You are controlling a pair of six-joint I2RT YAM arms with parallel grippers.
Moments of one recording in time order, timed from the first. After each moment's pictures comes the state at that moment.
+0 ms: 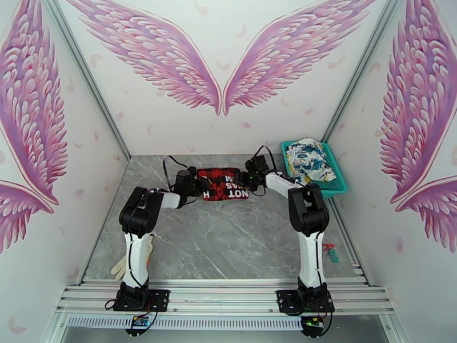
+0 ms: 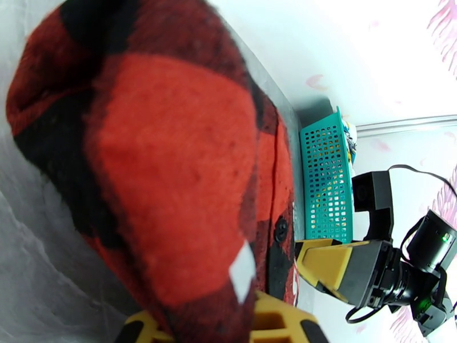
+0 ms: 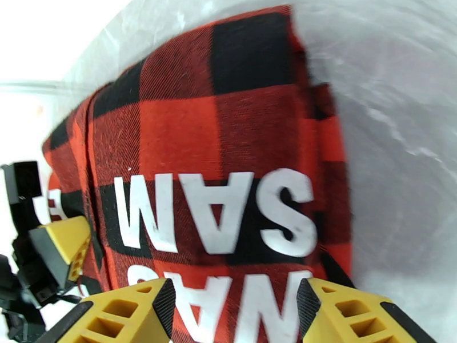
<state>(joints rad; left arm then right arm) -0.29 2.17 1.20 0.53 0.53 -0.98 0.23 2.16 1.59 -0.33 -0.46 0.59</state>
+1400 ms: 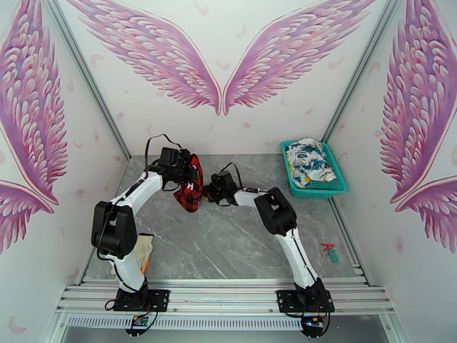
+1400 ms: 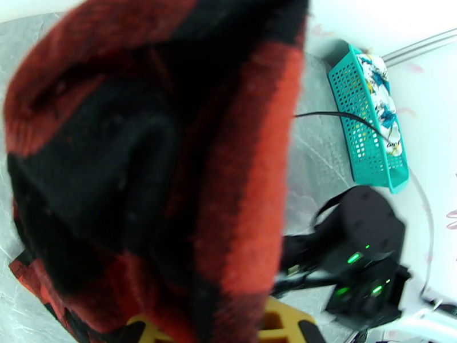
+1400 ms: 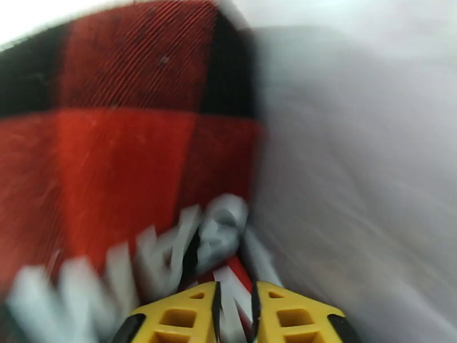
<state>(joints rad) -0.24 1.83 1.50 -0.49 0.46 -0.37 0.49 2.33 1.51 0.19 -0.64 1.05</state>
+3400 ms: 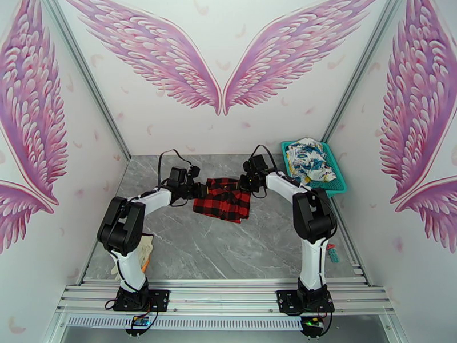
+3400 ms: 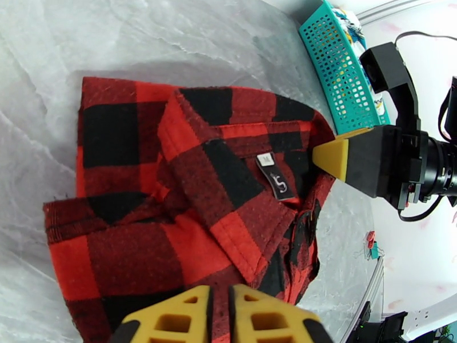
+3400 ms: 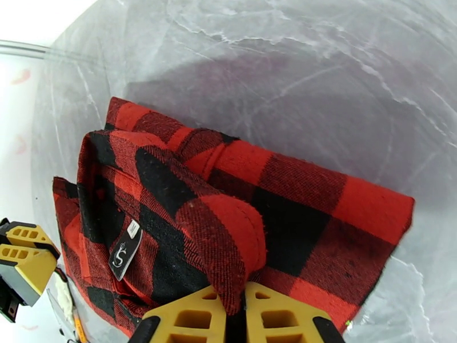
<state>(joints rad) -0.29 1.88 1.18 -0.04 0.61 -0.43 0.30 2.04 1.58 -0.54 -0.32 0.43</state>
